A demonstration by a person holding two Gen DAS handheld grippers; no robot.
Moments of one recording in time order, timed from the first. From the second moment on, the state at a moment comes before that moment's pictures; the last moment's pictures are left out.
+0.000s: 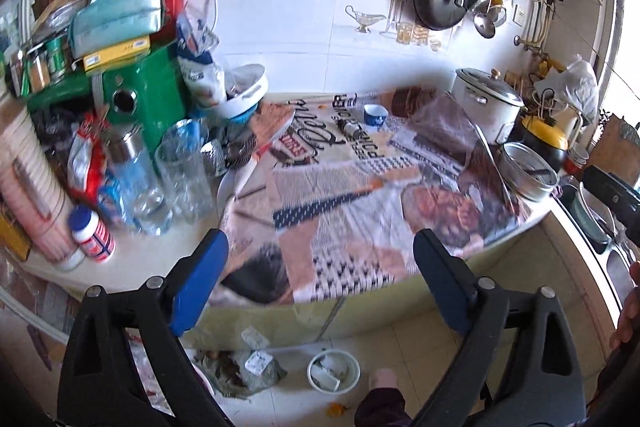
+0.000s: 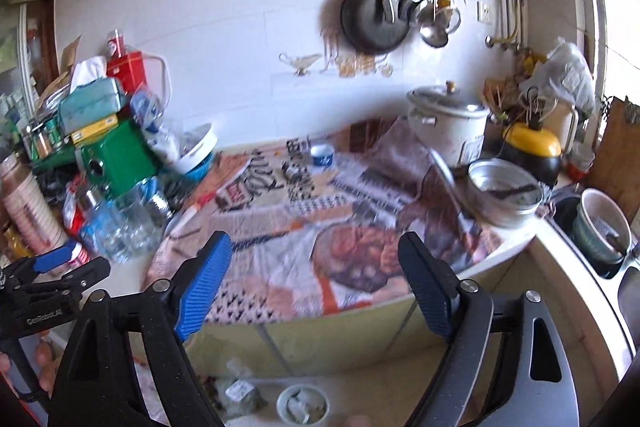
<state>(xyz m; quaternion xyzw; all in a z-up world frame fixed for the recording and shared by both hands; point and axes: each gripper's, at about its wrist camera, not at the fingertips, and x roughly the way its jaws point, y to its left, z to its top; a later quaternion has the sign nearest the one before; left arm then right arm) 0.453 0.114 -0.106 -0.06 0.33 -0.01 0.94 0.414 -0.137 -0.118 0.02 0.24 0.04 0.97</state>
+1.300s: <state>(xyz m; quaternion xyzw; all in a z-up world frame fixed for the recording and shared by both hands) 0.898 0.060 -0.264 -0.12 0.50 0.15 0.84 0.962 -0.117 -0.302 -0.04 0.46 0.20 0.86</state>
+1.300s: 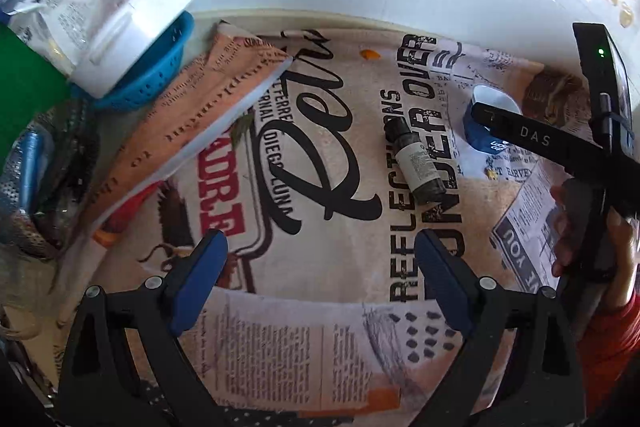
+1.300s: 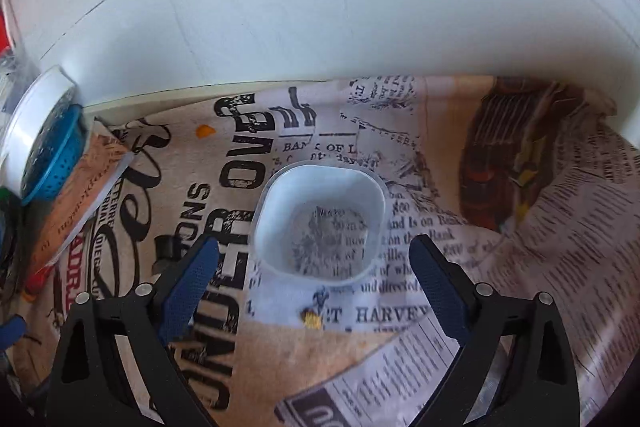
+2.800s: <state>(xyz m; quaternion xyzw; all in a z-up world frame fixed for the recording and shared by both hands) 0.704 0.063 -0.193 -0.08 0.40 0.06 0.91 0.672 -0.156 -0.180 0.02 0.33 0.19 0.93</state>
